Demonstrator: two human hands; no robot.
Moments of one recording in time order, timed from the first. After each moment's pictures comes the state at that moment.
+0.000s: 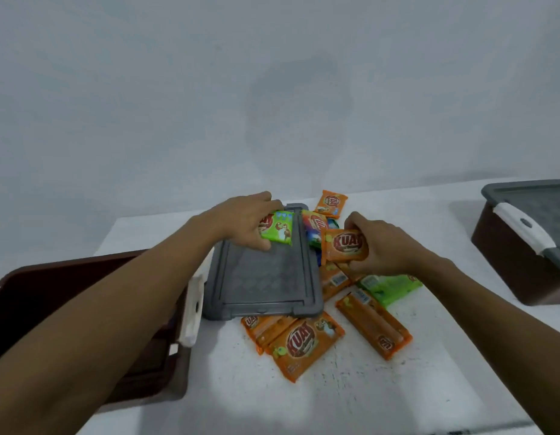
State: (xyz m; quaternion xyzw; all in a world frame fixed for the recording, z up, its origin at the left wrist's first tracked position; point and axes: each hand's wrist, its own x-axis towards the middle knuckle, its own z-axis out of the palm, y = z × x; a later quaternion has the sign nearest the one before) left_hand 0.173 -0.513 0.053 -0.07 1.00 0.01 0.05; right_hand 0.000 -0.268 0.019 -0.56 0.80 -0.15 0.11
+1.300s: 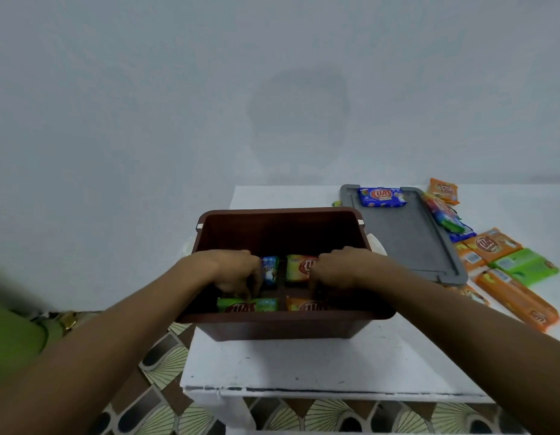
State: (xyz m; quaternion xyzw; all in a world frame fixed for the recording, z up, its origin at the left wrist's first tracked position) left_hand 0.486 -0.587 0.019 -0.14 0.94 0.11 0.29; right_hand 0.320 -0.442 0.030 -0.69 0.67 0.22 0.19
